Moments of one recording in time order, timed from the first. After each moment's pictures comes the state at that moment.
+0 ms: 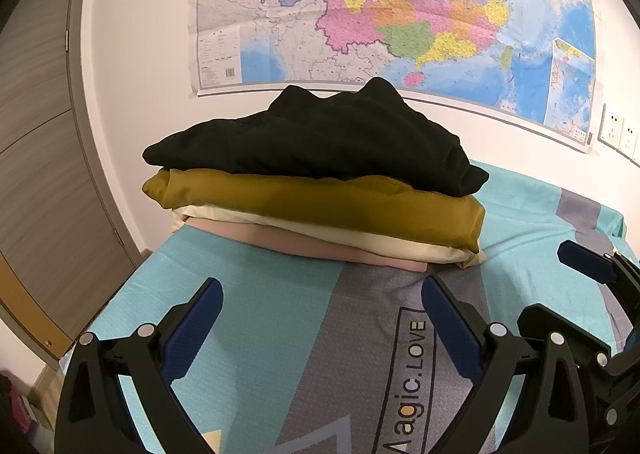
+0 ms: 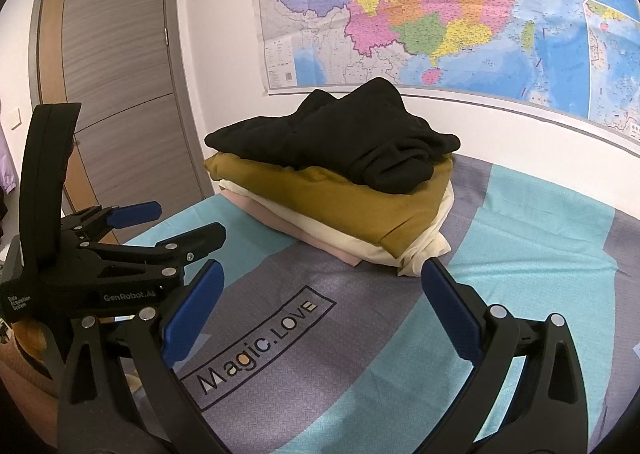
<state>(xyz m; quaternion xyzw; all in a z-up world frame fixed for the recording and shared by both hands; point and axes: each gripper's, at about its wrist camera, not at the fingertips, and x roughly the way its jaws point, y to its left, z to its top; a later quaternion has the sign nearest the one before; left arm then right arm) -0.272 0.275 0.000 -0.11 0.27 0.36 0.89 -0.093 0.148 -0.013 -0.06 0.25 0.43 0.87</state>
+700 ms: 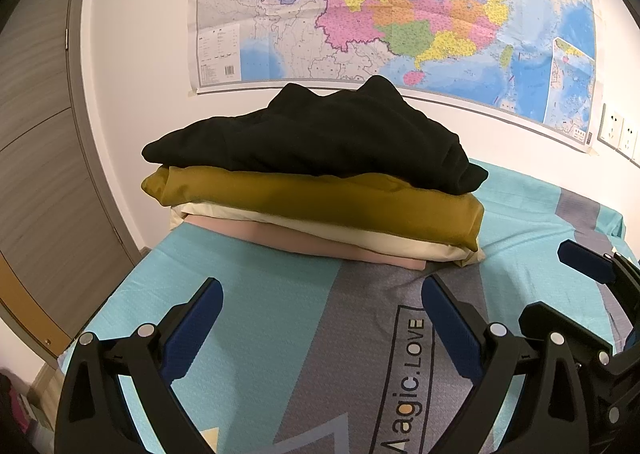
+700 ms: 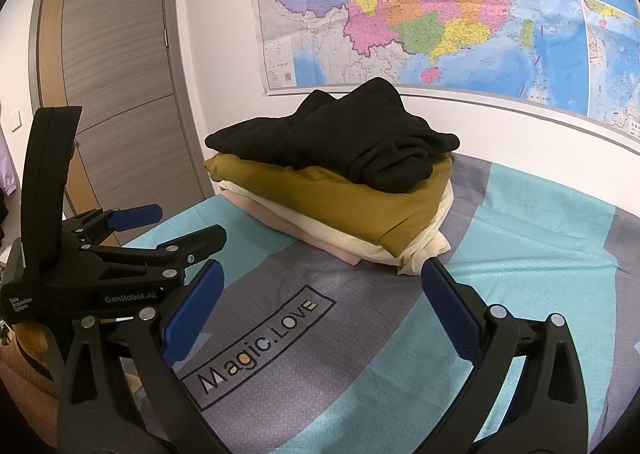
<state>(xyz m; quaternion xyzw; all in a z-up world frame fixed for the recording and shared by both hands) -0.272 0.274 -0.001 -0.11 0.27 0.36 0.89 -0.093 0.150 -0.013 -0.05 0.25 0.42 0.87</state>
